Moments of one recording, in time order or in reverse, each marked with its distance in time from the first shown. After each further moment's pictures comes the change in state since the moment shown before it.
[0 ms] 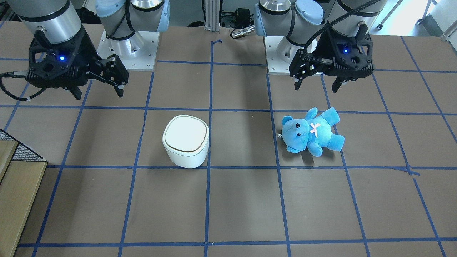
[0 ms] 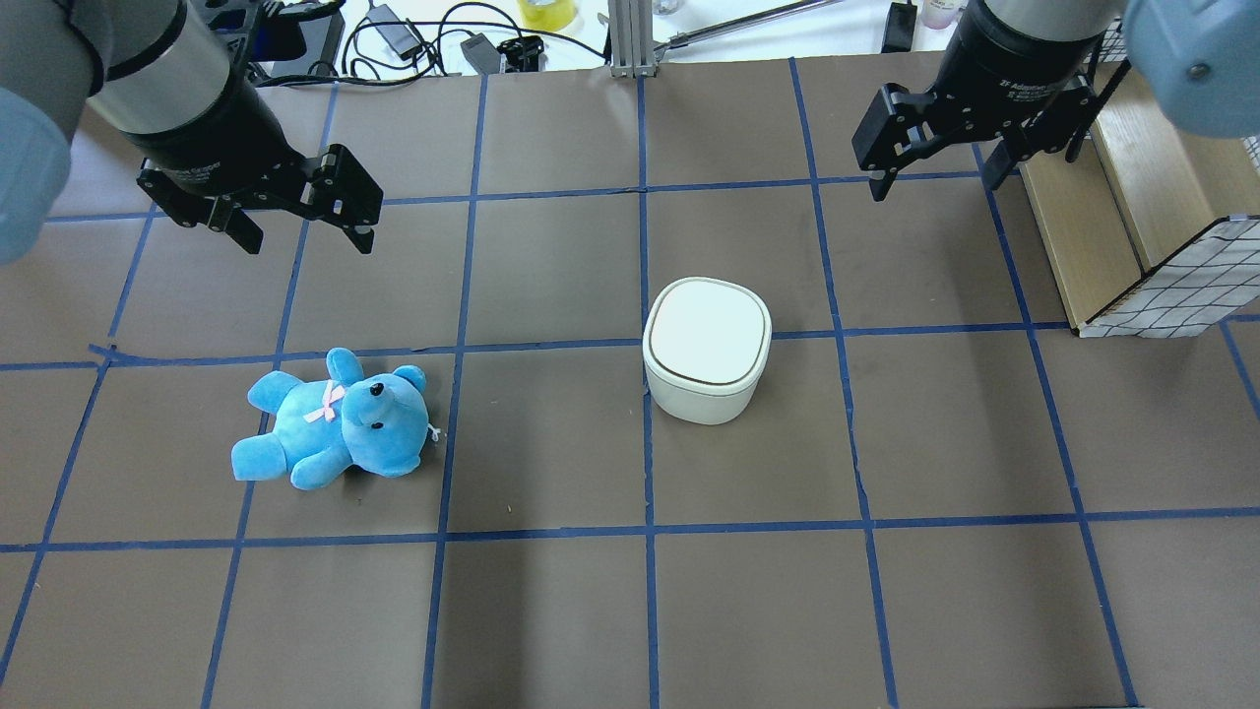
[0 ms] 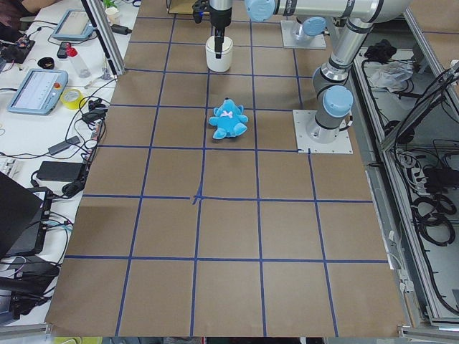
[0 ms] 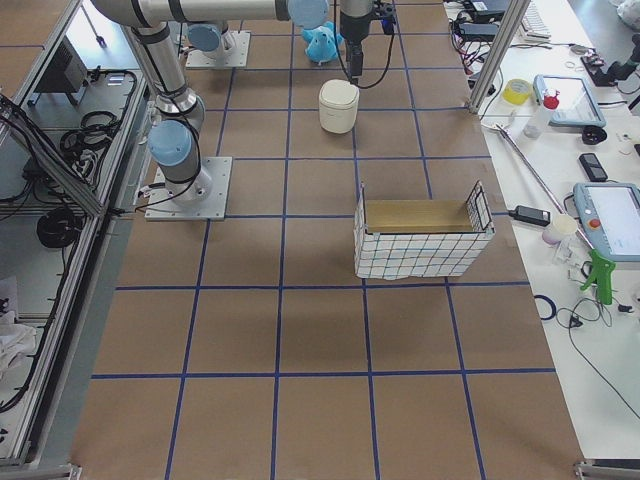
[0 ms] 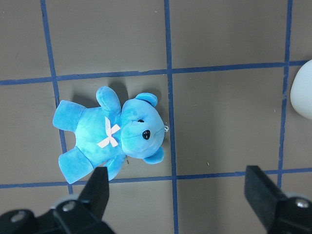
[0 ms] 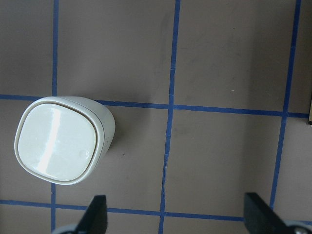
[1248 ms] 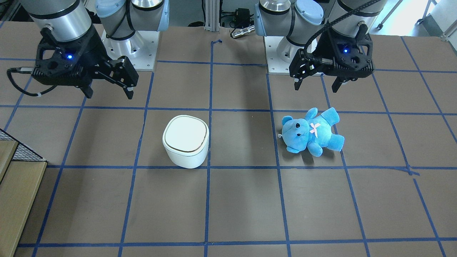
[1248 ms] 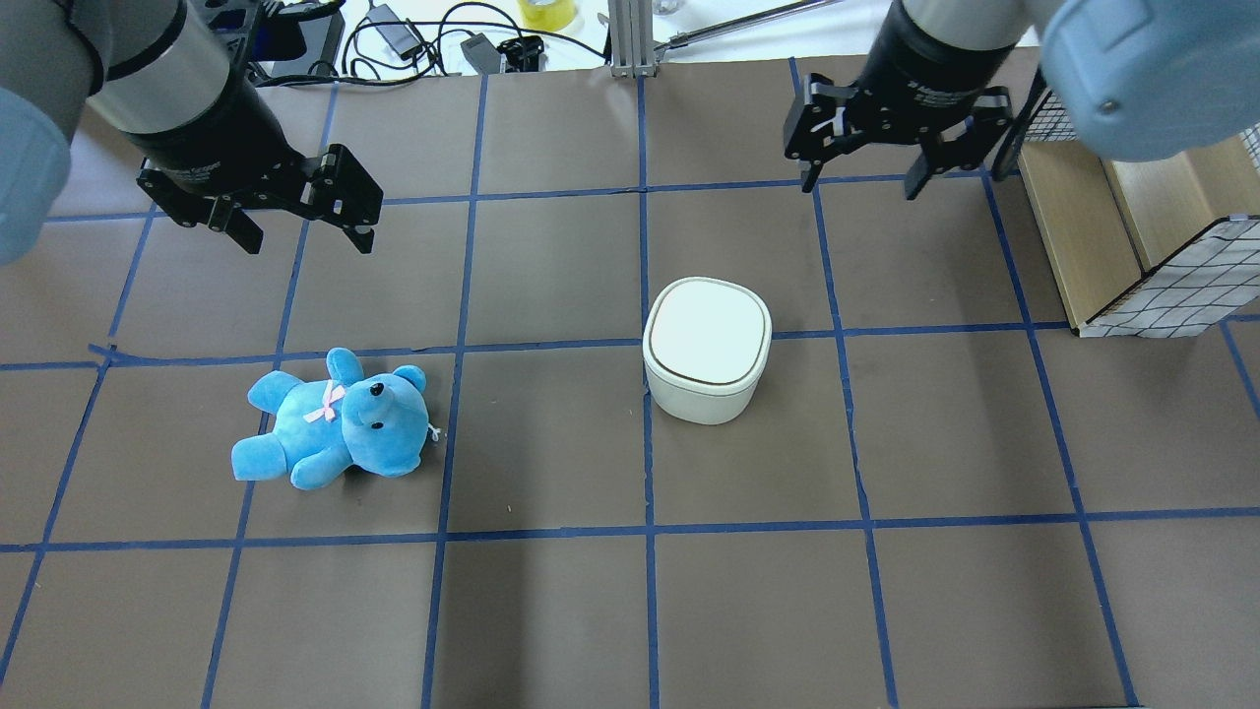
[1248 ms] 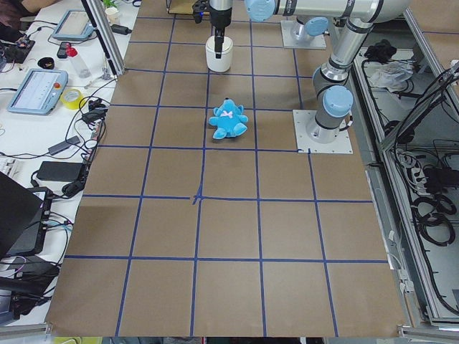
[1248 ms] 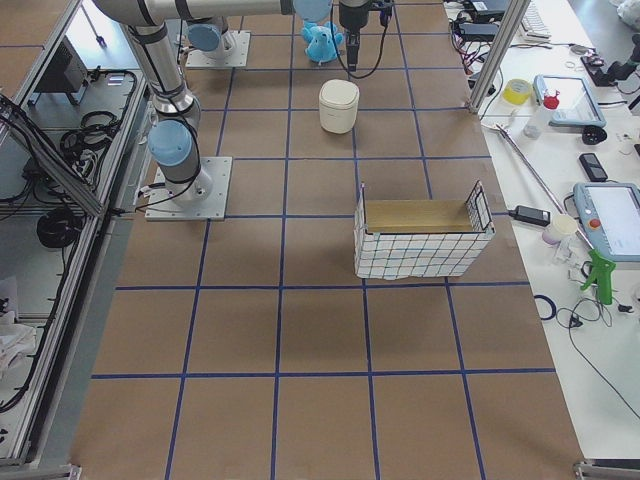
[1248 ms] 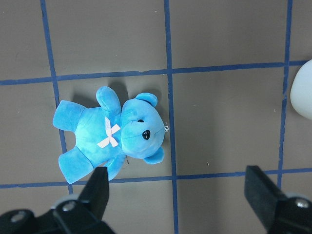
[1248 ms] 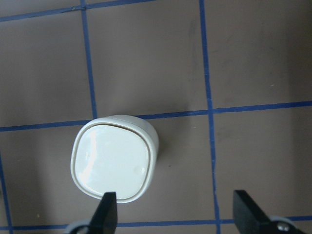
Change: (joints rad) left arm 0.000 0.000 0.000 0.000 0.000 0.000; right arm 0.131 0.029 0.002 -0.083 0.060 0.279
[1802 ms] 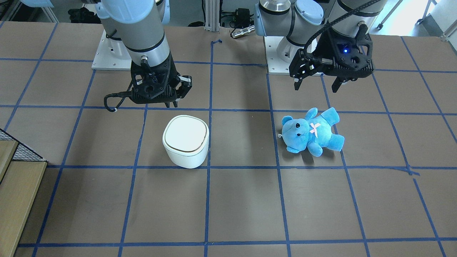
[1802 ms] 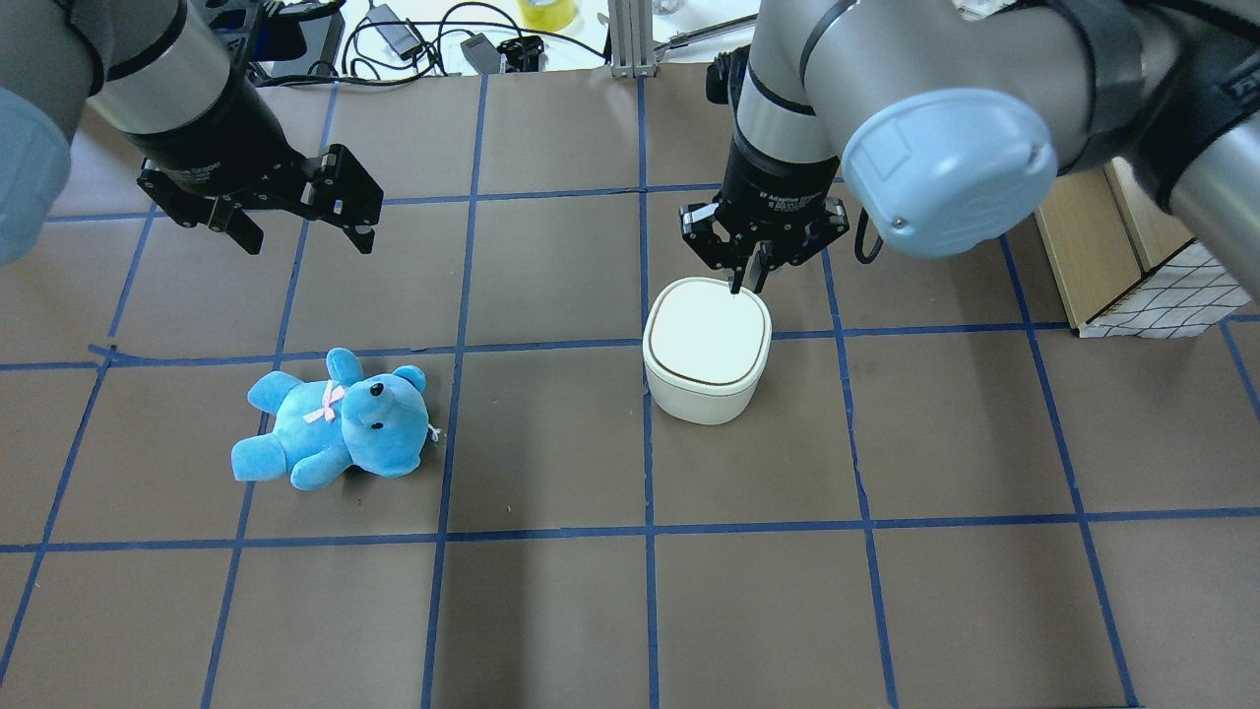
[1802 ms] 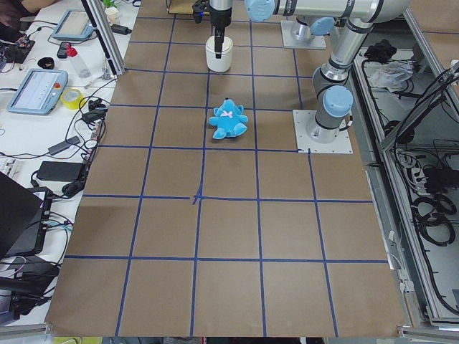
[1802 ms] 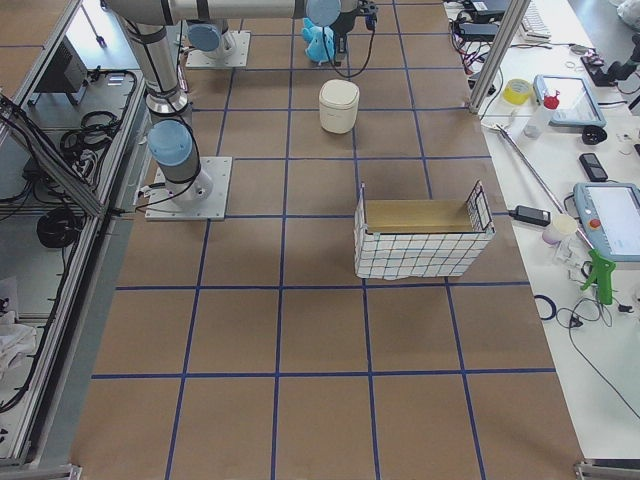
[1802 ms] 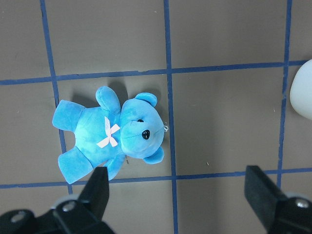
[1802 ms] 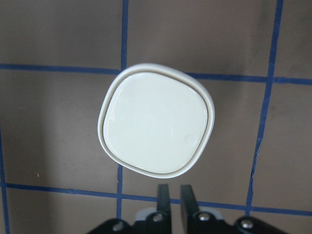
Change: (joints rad) left arm 0.000 0.000 0.000 0.000 0.000 0.000; right arm 0.119 0.062 0.107 -0.033 0.003 -0.043
